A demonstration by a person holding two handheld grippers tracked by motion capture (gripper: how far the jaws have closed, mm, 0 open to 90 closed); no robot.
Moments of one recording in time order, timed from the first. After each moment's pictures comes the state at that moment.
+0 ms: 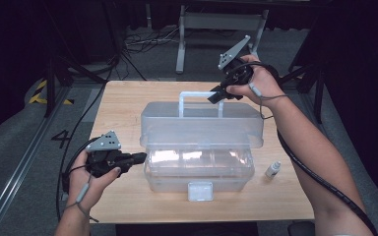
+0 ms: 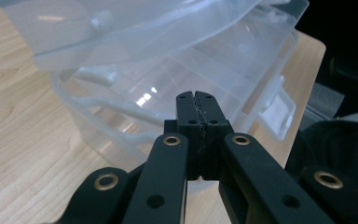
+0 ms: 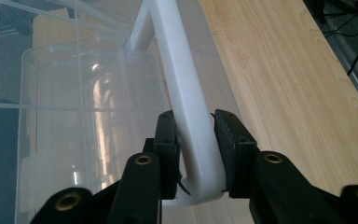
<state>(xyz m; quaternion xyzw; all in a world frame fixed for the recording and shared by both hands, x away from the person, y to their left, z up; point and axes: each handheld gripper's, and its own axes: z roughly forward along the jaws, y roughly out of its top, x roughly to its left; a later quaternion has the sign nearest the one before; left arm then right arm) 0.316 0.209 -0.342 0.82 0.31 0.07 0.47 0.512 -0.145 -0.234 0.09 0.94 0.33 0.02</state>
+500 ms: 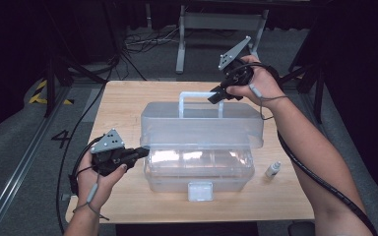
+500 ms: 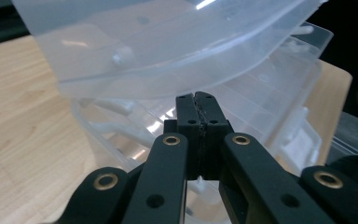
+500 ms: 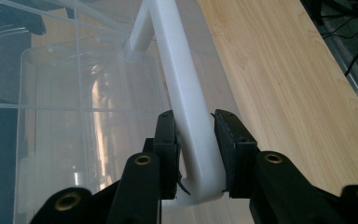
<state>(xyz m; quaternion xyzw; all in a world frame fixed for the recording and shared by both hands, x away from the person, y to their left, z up) 0.317 0.200 -0.346 0.79 0.33 0.13 0.49 0.510 -0.146 -0.234 0.09 0.94 0.33 0.03</state>
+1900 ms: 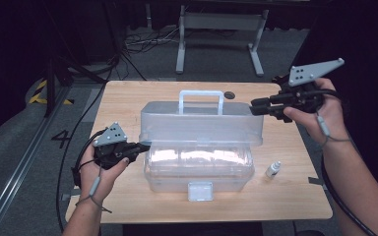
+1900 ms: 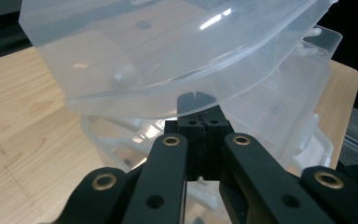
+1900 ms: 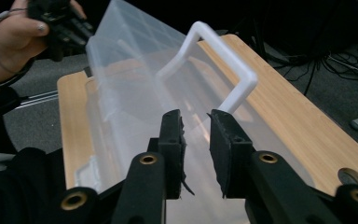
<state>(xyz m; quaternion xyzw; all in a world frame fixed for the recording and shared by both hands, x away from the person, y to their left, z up) 0.330 0.197 -0.336 0.80 0.32 0.14 0.49 0.394 -0.255 -0.210 0.16 0.86 0.47 0.09</state>
